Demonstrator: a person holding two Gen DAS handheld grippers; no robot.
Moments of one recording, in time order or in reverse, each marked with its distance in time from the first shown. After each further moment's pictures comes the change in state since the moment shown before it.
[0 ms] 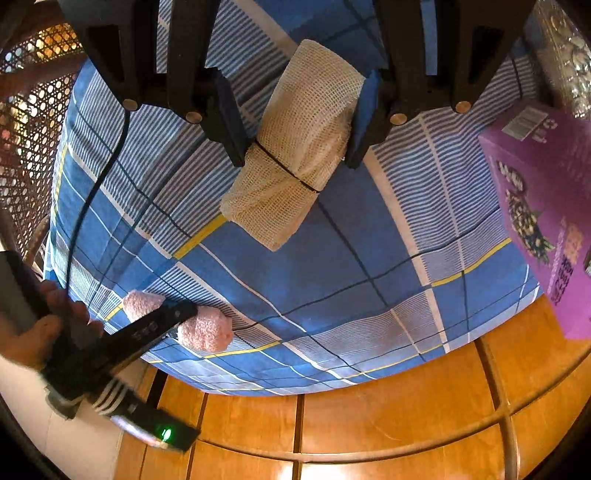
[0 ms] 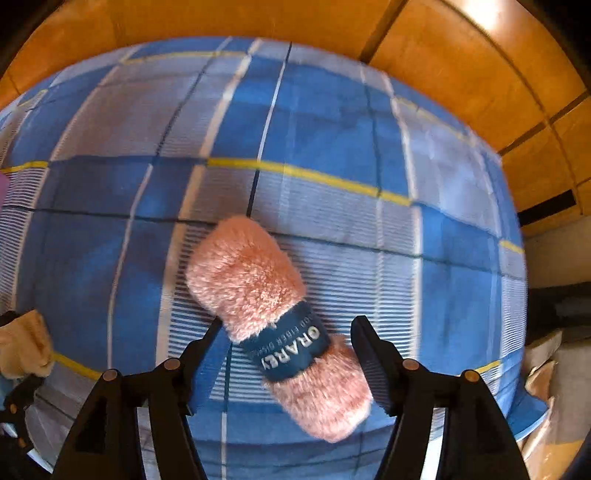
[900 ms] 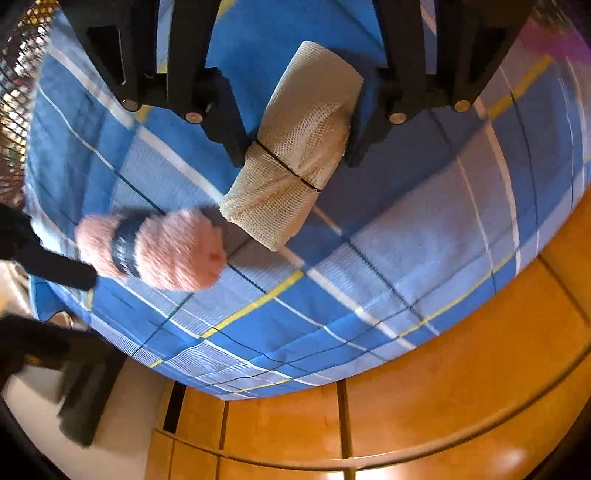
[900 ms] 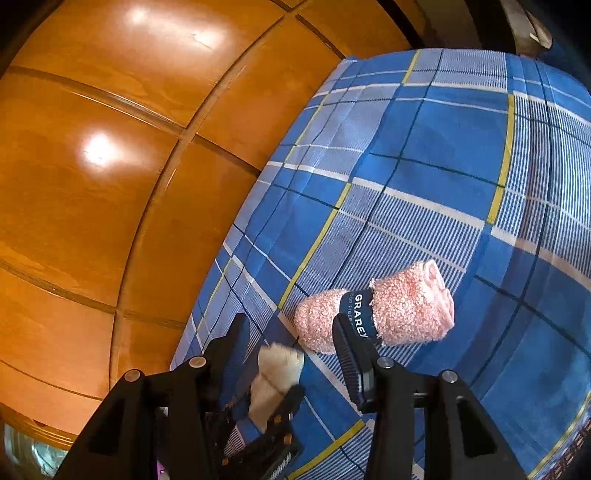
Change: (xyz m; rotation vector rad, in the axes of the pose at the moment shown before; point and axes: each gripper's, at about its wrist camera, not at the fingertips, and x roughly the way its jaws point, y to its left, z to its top) left arm 0.070 -0.015 0.115 0.143 0.031 -0.033; right arm -0.052 -0.049 -0.084 1.119 -0.482 0.601
